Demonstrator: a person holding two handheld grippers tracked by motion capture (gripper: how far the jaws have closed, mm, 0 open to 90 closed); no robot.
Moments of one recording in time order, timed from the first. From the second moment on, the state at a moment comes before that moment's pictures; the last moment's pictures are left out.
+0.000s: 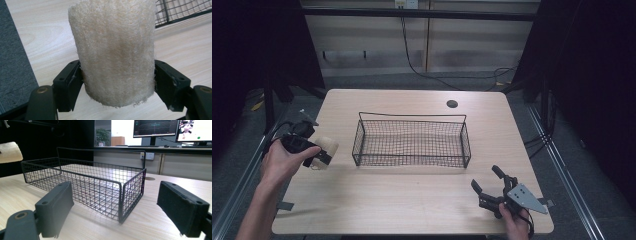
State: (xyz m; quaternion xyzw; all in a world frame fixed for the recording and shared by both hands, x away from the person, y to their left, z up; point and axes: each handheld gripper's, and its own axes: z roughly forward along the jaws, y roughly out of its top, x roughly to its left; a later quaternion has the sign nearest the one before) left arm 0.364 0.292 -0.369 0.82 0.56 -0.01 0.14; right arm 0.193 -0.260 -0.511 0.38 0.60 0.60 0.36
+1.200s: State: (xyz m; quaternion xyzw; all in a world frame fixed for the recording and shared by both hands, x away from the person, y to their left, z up) left arm 0.376 0.243 -0.334 0.85 0.51 -0.02 0.14; right arm 0.194 -0.260 -0.511 0.38 0.60 0.60 0.36
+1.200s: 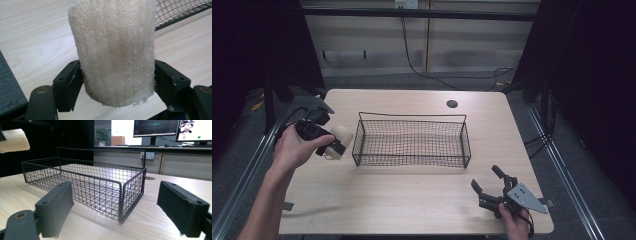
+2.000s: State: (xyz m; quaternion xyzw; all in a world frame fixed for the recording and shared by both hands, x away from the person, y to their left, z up) left arm 0.393 0.196 -0.329 0.86 0.49 -0.04 0.15; right arm 0.194 -0.260 -0.511 0.38 0.60 0.61 0.36
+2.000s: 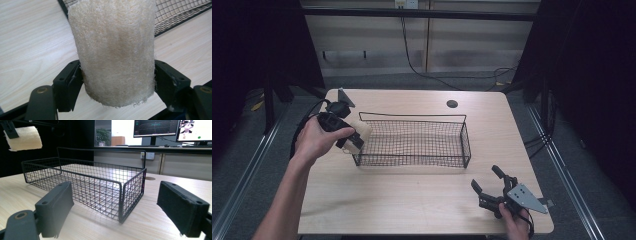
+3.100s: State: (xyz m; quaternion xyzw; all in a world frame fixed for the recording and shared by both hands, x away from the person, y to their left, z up) left arm 0.412 0.146 -0.343 0.82 0.55 -0.04 0.14; right arm 0.194 -0.260 -0.511 0.38 0.60 0.61 0.36
